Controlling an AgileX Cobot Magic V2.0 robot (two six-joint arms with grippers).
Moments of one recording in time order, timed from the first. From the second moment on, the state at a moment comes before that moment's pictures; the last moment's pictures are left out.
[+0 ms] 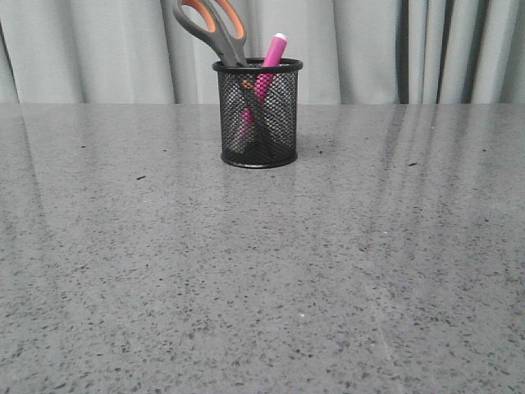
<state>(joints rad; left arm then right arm) -0.15 0.00 0.01 -0.23 0.34 0.10 0.33 0.17 -0.16 -1.45 0.07 1.23</state>
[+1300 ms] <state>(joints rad) -0.15 0.00 0.01 -0.23 0.34 0.10 0.16 0.07 0.02 -0.18 -0.02 0.08</state>
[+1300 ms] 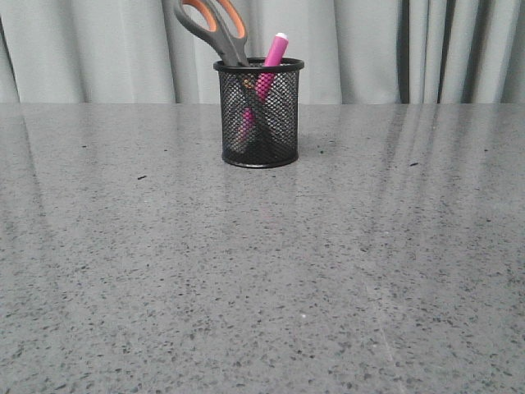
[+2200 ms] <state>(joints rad) -0.15 0.00 0.01 -0.23 0.34 0.10 0.04 0.03 0.02 0.14 0.31 -0.25</state>
